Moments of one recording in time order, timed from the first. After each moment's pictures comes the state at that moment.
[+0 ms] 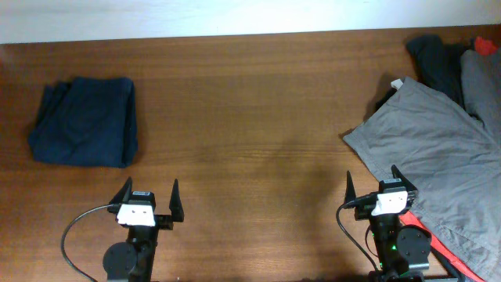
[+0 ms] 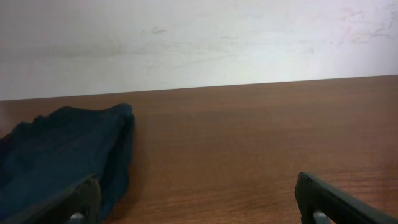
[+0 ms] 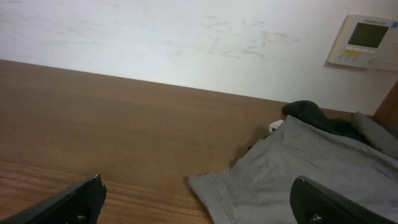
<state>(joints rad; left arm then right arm) -0.02 0.01 0.01 -0.07 0.06 0.02 0.02 0.01 0.01 -0.07 -0.02 -0.13</state>
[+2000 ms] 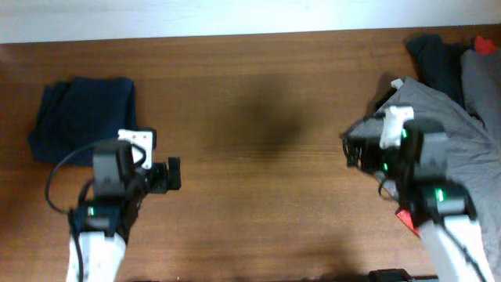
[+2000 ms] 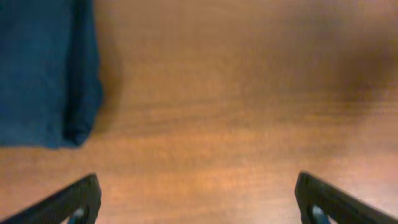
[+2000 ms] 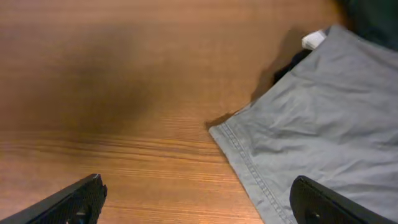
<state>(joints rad) -0.02 1.05 0.83 -0.65 0.11 -0.01 0.02 1.07 0.95 -0.66 -0.05 0.03</state>
